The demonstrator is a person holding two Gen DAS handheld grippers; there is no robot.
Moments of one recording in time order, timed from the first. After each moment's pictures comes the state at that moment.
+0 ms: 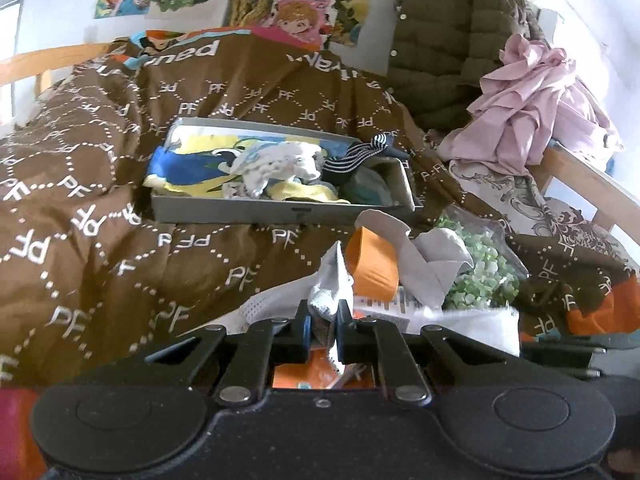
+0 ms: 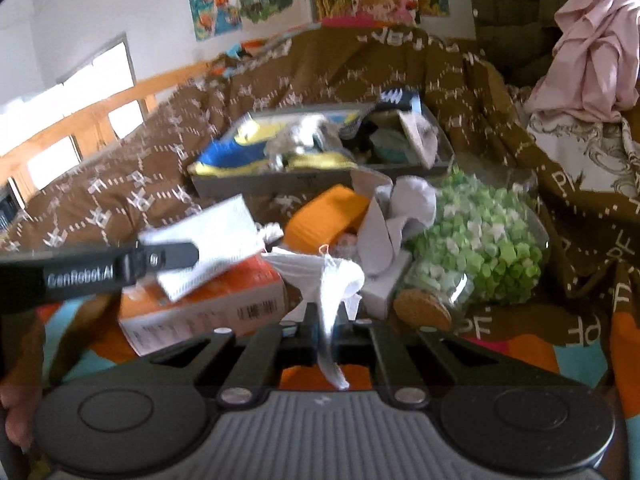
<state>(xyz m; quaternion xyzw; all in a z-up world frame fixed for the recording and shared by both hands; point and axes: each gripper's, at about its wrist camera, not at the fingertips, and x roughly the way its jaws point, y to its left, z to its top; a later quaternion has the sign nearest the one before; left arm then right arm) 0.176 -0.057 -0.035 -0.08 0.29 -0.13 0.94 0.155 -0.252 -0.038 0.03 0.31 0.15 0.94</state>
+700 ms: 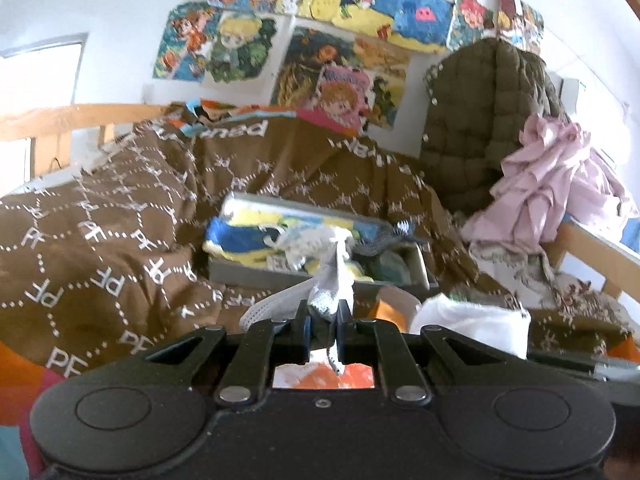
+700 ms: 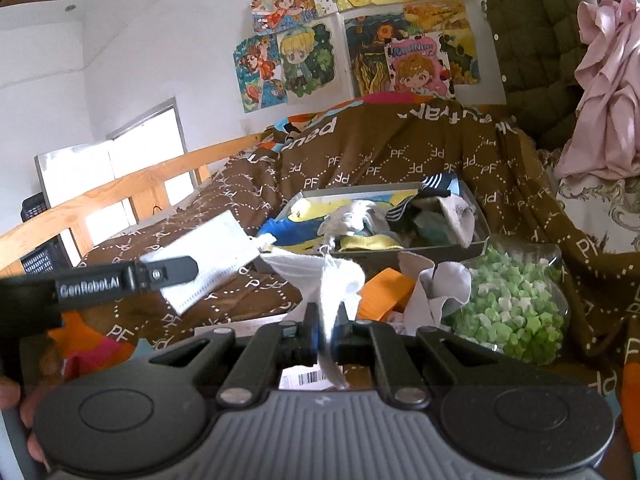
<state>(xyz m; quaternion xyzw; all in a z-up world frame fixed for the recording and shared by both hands) 0.118 -0.047 0.002 -0.10 0.18 -0.05 0.98 0.130 -0.250 -0.010 0.05 0.21 0.21 0.95</state>
